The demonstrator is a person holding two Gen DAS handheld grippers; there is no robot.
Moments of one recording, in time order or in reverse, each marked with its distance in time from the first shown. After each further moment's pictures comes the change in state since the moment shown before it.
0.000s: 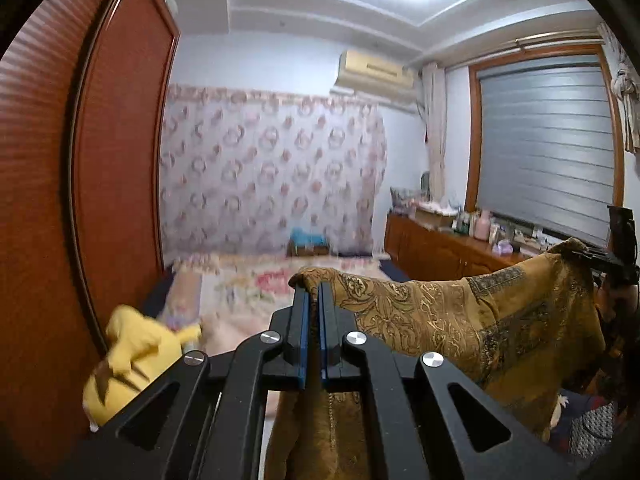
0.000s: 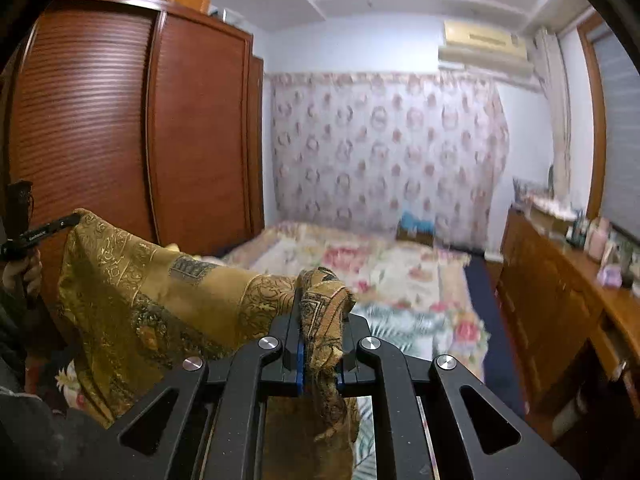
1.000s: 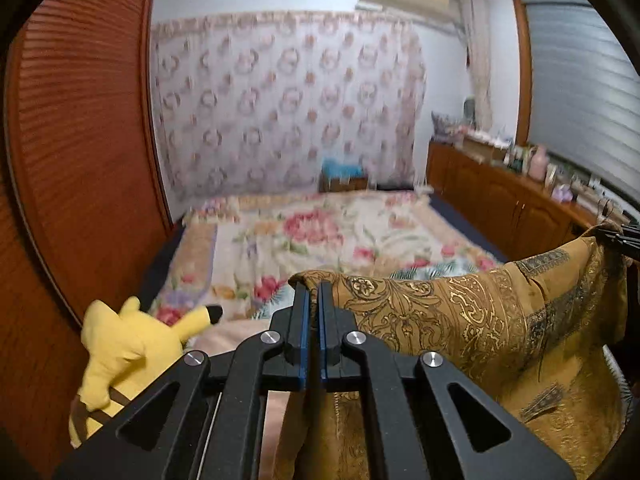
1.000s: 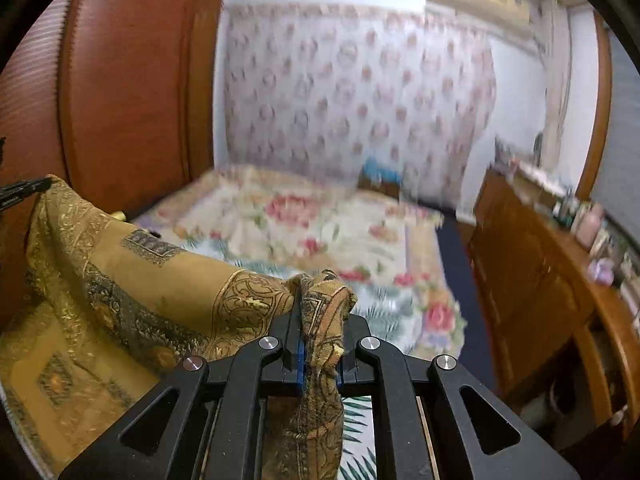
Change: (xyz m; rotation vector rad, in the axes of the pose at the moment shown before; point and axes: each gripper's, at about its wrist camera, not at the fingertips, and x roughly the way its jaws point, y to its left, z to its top) left arm 0.285 0.049 -0.038 0.043 0.312 0.129; right arm 0.288 -0.034 -0.016 -0.035 0.272 -0.134
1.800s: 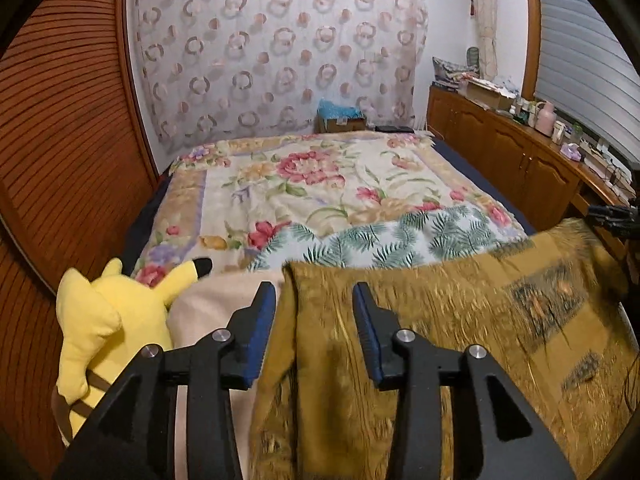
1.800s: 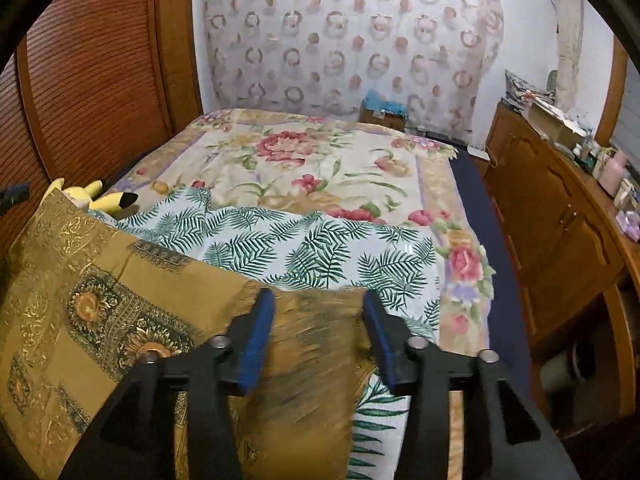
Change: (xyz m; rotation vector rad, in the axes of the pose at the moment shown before) left arm 0.060 0.001 -0.024 0.016 0.206 -0.032; right arm 0.092 -0.049 0.011 0.079 0.161 0.048
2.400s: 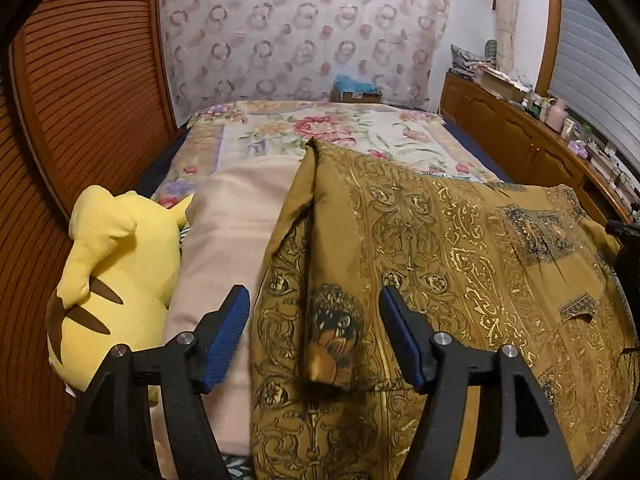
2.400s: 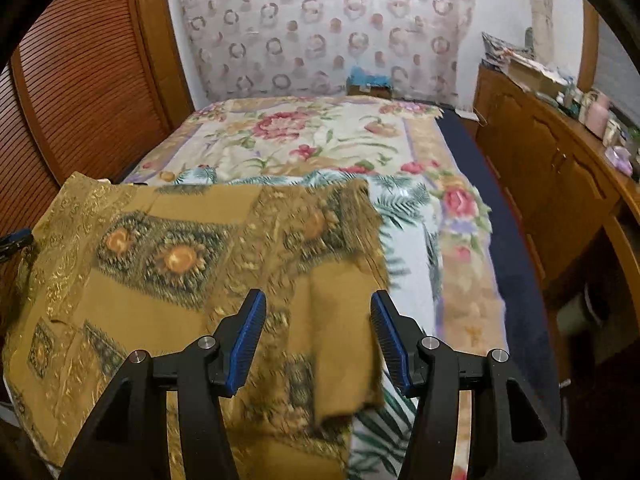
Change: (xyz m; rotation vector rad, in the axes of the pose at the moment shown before) left arm -0.036 0.002 -0.083 -0.091 0.069 0.025; right arm -0.064 -0.007 -0.075 0.121 0.057 0.017
